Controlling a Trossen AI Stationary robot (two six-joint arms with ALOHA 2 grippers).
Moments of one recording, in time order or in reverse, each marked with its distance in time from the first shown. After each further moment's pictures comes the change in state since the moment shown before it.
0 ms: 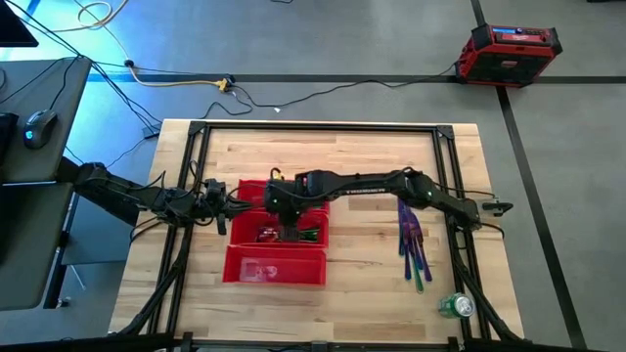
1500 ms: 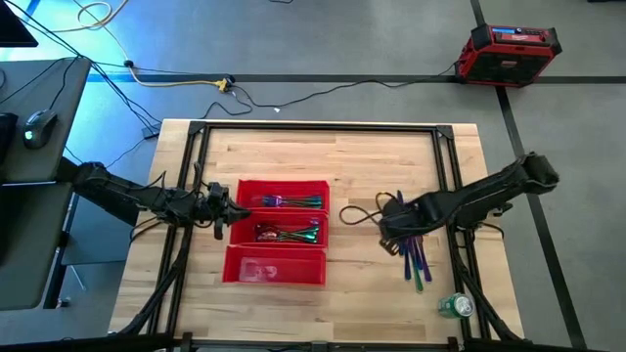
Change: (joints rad) left arm -0.001 0.024 0.000 0.007 0.172 -0.045; right arm 0.279 -1.073 -1.419 -0.052 0.218 1.052
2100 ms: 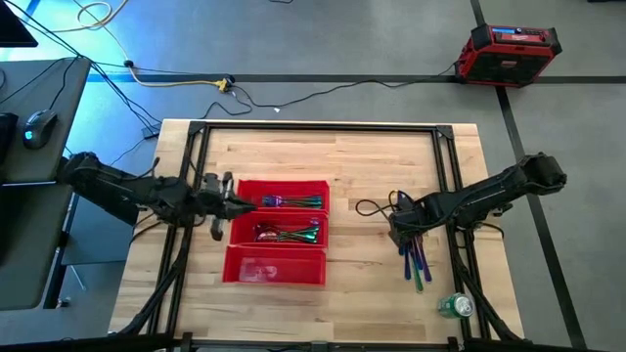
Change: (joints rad) left arm 0.000 0.380 0.422 0.056 0.005 0.385; right arm -0.096 -0.062 -0.321 0.187 -0.053 0.098
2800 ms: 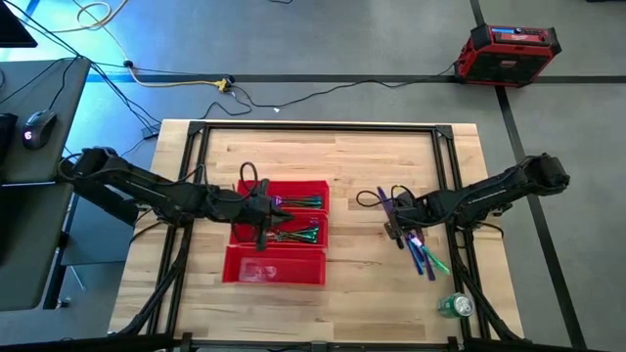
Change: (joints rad) left arm 0.031 0.503 0.294 -0.028 -0.006 0.123; right arm -0.038 -0.003 -0.071 0.121 0.105 0.046
